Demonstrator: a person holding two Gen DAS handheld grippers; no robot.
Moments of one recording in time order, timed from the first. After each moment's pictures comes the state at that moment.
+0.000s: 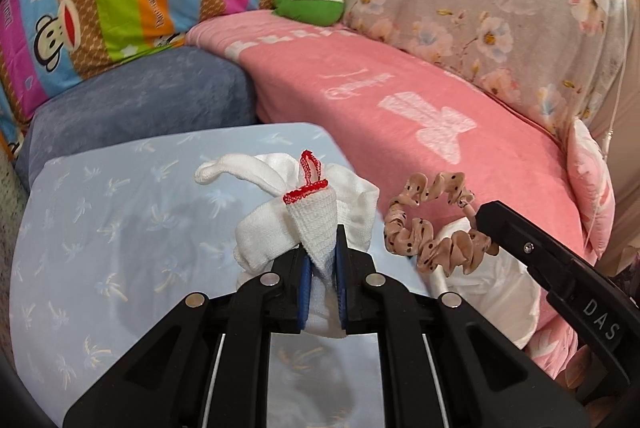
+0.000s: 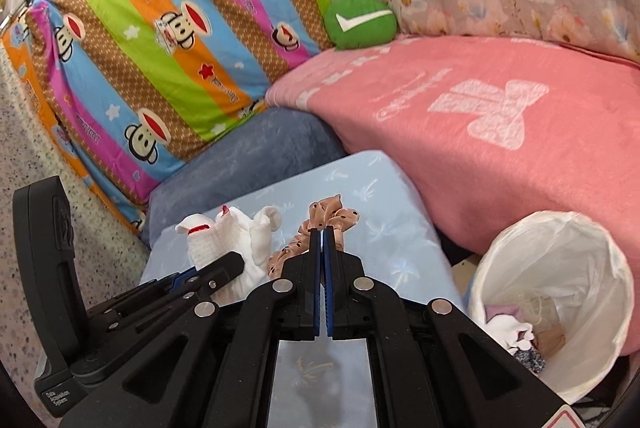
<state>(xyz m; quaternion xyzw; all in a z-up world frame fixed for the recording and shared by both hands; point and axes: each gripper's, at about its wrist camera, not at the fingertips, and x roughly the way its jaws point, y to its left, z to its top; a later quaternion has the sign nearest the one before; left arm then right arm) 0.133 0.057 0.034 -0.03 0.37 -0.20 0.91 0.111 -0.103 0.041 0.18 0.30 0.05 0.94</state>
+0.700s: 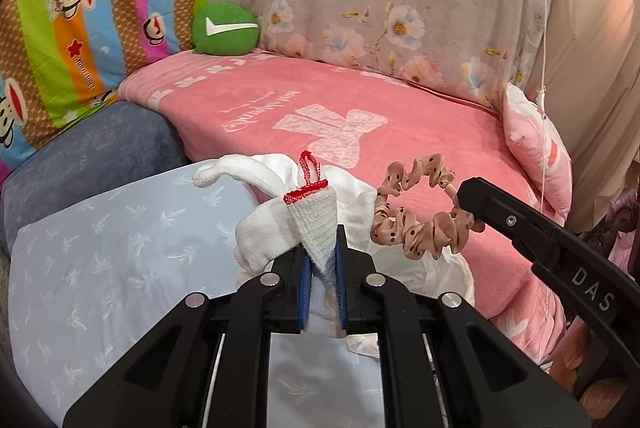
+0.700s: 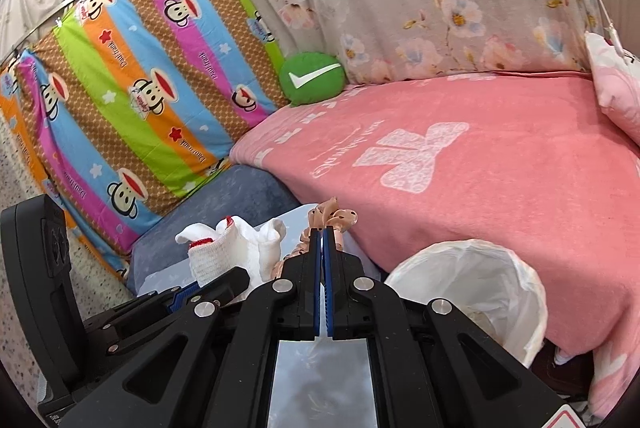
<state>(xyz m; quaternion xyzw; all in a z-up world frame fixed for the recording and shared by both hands) 0.078 -0.042 0.070 0.03 0.32 -0.29 0.90 0.031 -0.210 0.082 0.20 0.24 -0.03 0.95</state>
